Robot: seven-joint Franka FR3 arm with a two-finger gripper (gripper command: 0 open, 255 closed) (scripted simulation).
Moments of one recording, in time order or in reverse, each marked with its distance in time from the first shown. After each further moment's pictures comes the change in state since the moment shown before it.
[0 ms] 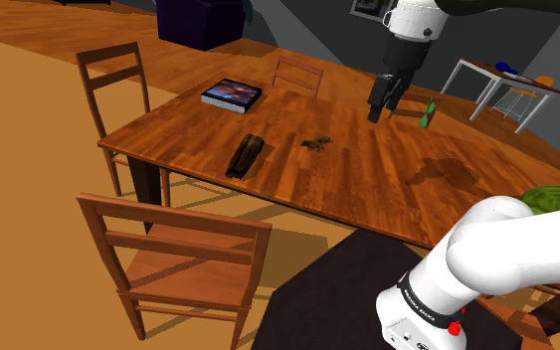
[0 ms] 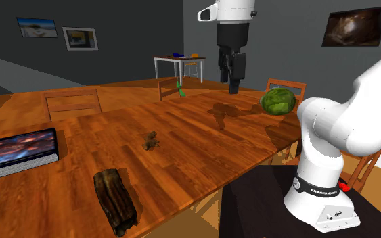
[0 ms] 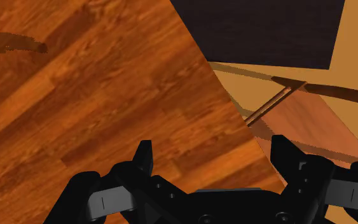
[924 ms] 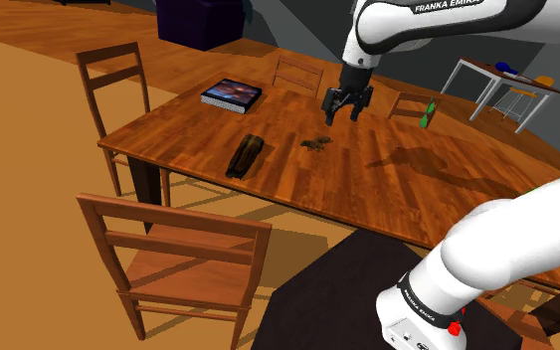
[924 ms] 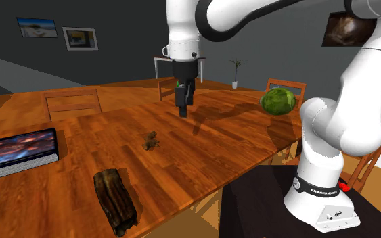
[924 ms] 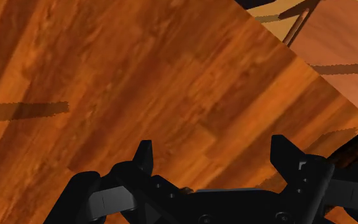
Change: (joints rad) arm -0.105 0.374 -0.036 0.053 0.009 0.345 0.222
